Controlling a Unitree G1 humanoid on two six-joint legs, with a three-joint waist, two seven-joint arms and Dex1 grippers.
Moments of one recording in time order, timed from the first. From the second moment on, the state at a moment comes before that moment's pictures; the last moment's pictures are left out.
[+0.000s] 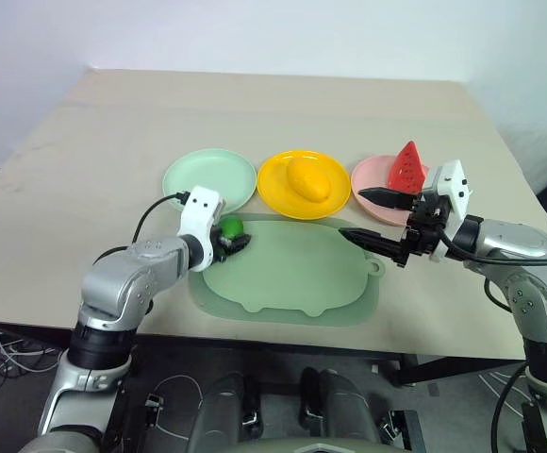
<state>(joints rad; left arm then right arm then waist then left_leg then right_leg) -0.54 0.43 -0.03 -0.22 -0.50 1.07 -0.23 -0.35 -0.72 -0.15 -0.35 0.62 0.65 0.88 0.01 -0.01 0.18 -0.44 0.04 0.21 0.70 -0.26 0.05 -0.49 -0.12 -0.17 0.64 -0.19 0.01</state>
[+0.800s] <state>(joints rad) -0.92 0.33 -0.02 0.43 -0.20 0.79 -0.14 -0.35 -0.70 -0.12 -0.37 0.65 0.67 0.85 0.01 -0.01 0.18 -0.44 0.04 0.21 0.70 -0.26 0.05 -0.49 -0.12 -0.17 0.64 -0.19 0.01</state>
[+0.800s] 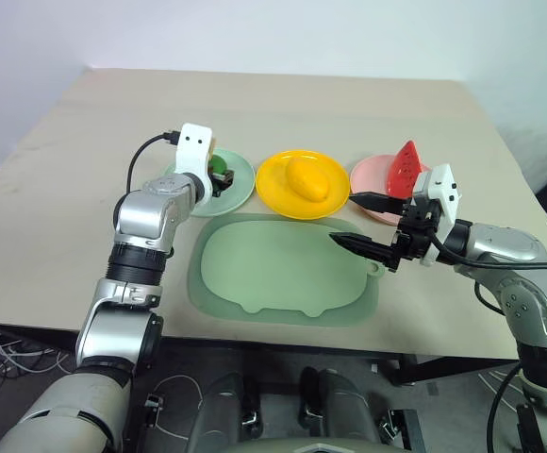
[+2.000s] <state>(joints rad) -0.39 0.69 0.10 -0.09 -0.27 0.74 -0.63 -0.34 -0.70 -0.13 -0.36 0.65 0.63 0.83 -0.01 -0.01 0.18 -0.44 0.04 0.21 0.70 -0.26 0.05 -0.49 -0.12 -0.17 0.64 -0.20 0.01</state>
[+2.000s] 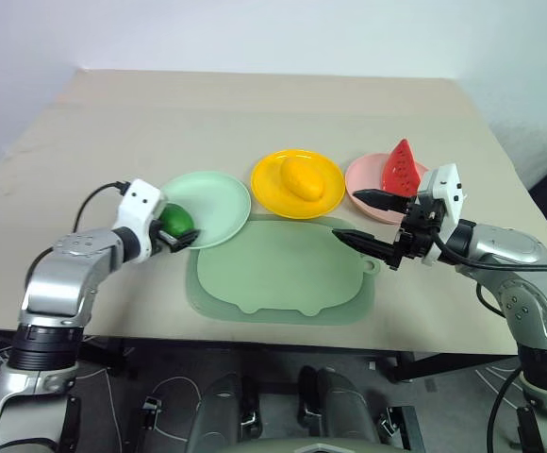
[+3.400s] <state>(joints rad) -0.13 0.86 0.28 -0.27 -0.47 0.52 -0.98 -0.37 -0.69 -0.12 -0.32 0.61 0.59 0.87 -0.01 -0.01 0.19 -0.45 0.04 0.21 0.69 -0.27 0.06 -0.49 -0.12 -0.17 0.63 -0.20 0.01</state>
